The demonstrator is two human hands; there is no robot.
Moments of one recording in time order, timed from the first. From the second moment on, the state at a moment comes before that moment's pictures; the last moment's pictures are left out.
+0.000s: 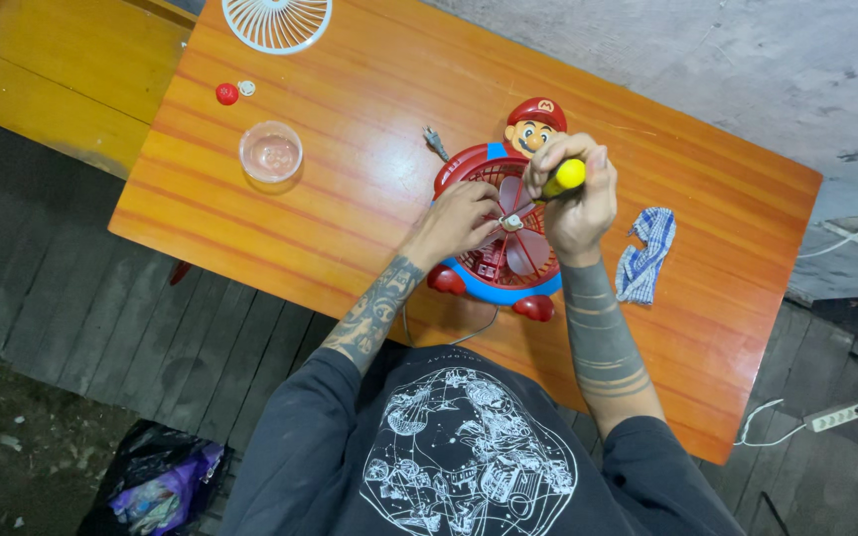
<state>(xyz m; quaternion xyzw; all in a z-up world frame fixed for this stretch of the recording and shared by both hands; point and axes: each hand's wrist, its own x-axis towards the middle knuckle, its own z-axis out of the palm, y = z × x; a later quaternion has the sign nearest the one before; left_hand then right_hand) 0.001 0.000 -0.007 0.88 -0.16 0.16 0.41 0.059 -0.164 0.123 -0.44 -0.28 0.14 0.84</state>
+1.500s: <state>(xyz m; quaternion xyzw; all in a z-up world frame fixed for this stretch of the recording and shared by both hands) 0.002 -0.004 -0.004 0.89 -0.17 0.19 0.39 0.071 -0.159 0.118 -0.36 -0.30 0.14 0.88</state>
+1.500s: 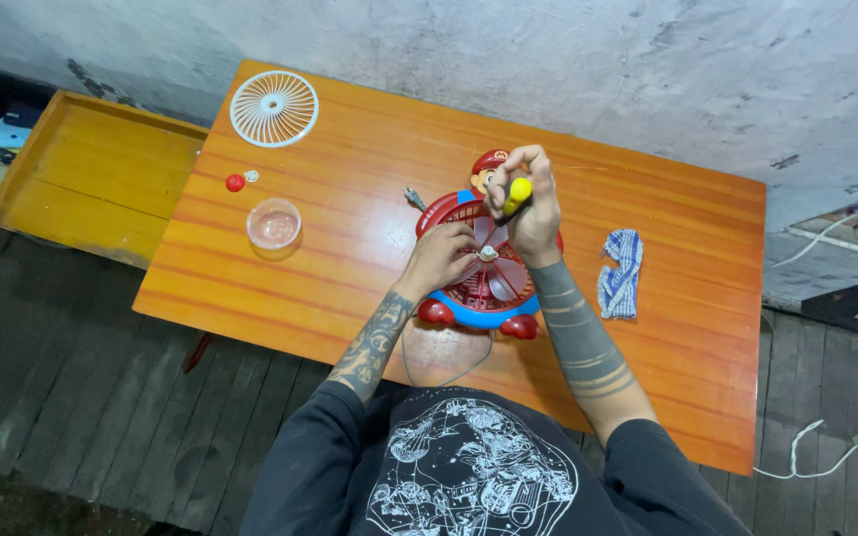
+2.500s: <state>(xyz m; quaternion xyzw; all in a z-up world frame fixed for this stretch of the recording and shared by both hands) 0.004 0.001 -0.002 0.89 -0.17 0.17 0.40 0.053 -0.168 0.127 -0.49 -0.22 0.10 0.84</state>
